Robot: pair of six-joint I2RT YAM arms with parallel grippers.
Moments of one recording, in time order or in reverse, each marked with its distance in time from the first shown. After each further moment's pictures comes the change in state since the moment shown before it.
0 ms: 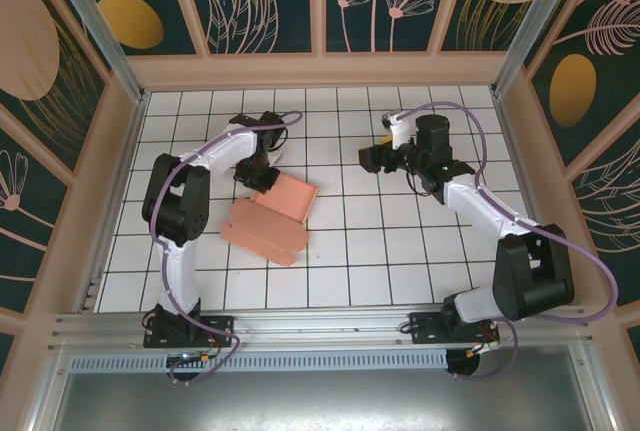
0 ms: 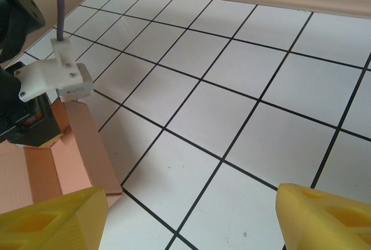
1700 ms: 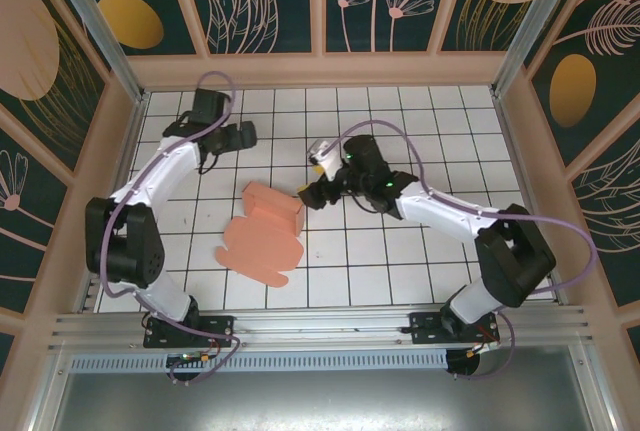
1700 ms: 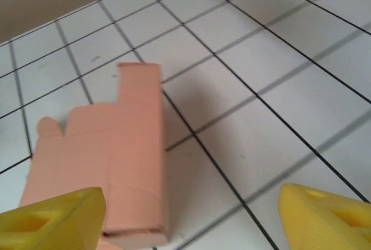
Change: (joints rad) left arm 0.229 -0.425 -0.287 0.572 0.032 -0.314; right arm 0.450 0.143 0.083 0.038 0.079 -0.132
